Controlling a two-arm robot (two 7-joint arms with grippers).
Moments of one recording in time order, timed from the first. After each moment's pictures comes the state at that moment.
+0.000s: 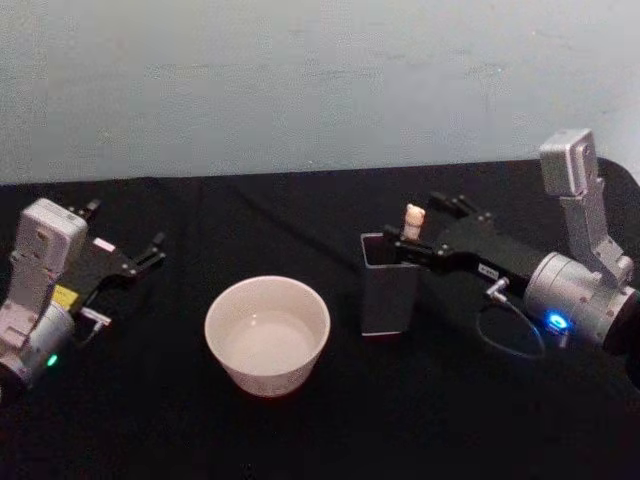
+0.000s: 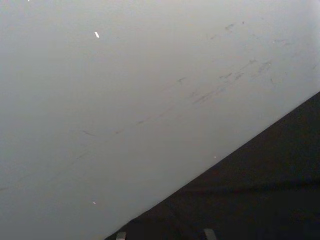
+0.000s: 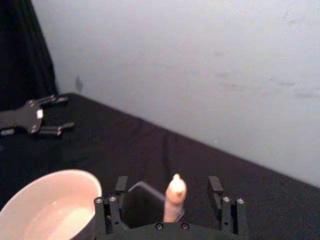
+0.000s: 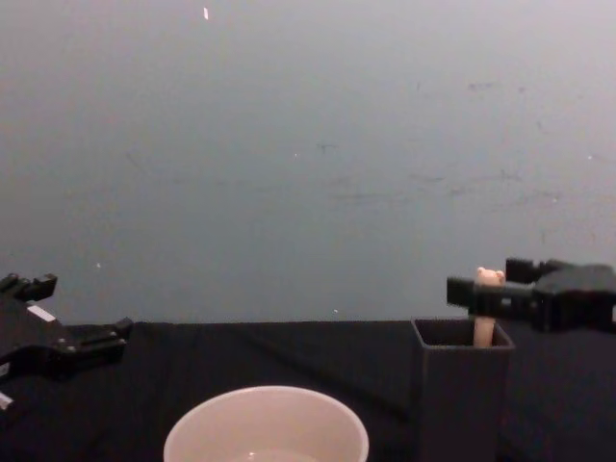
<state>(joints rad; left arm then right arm) -0.20 0.60 0.45 -1.41 -0.25 -0.12 0.03 0.25 0.51 -0.40 -1.52 0.53 0.11 0.43</state>
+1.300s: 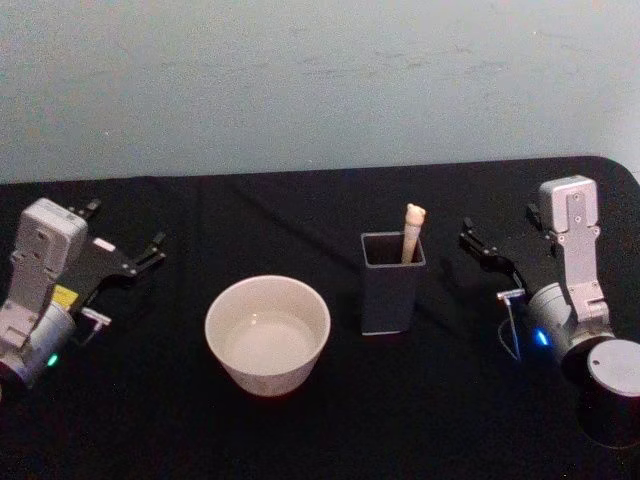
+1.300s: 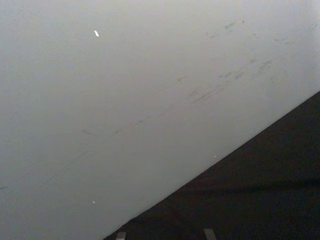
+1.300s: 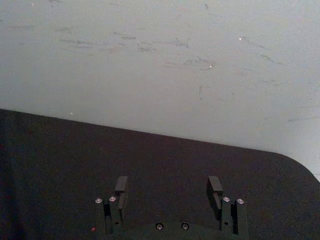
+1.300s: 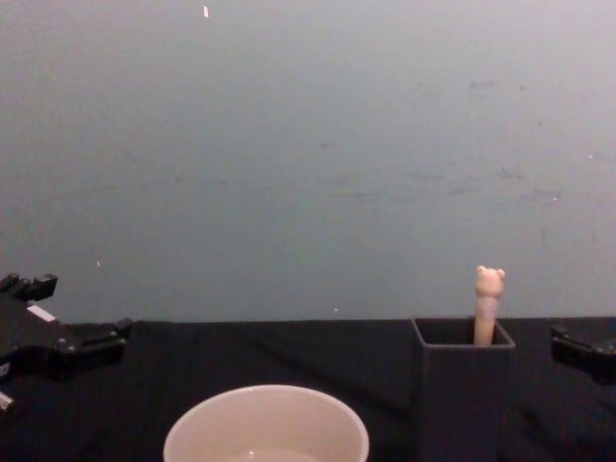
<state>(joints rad) -0.20 0.60 0.45 -1.41 -0.25 -0.12 0.03 0.20 0.27 -0.27 -1.33 0.16 0.00 -0.09</state>
